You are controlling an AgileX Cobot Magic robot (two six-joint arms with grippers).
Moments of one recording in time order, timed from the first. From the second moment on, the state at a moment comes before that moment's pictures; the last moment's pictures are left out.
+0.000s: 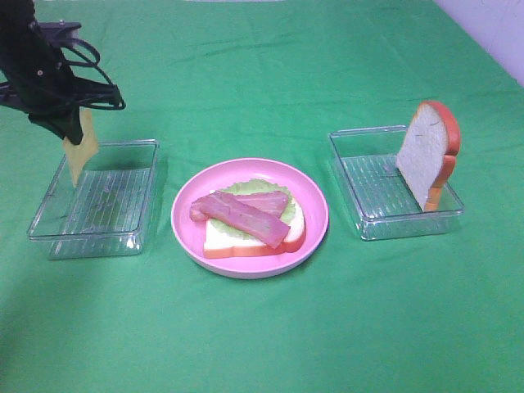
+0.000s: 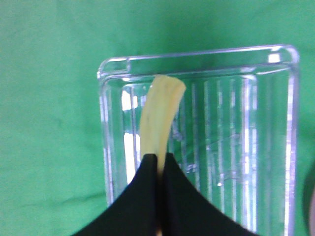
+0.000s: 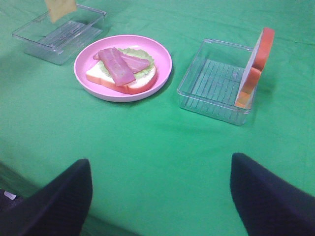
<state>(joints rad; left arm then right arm) -0.16 2.08 -1.62 -0.01 0.90 -0.18 0.37 0.00 -0.51 0.15 1.06 -0.15</state>
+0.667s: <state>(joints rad) -0.23 2.06 -1.62 -0.87 0.88 0.35 0.37 0.00 -0.51 0.15 1.06 -0.15</state>
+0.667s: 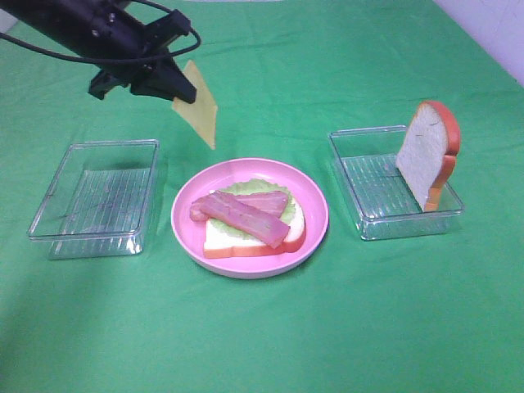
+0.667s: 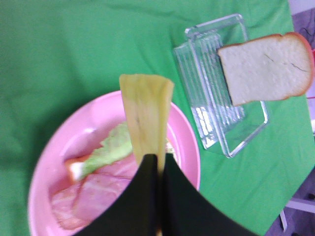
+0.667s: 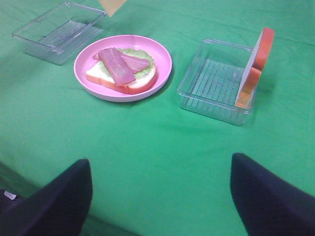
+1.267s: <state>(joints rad) -0.43 2.23 -1.62 -0.89 0.88 0.41 0.37 0.00 -0.51 0.15 1.06 -0.15</state>
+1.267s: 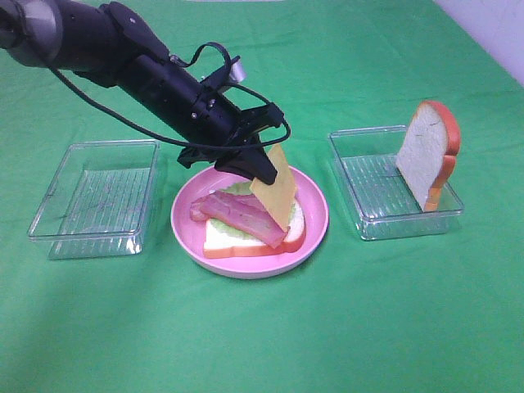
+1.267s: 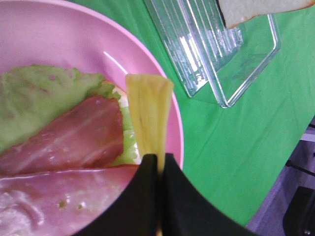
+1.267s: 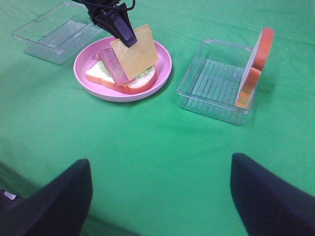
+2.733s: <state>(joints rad) -0.42 2.22 -2.00 -0.26 1.20 0.07 0.37 0.00 -0.51 0.15 1.06 -0.15</state>
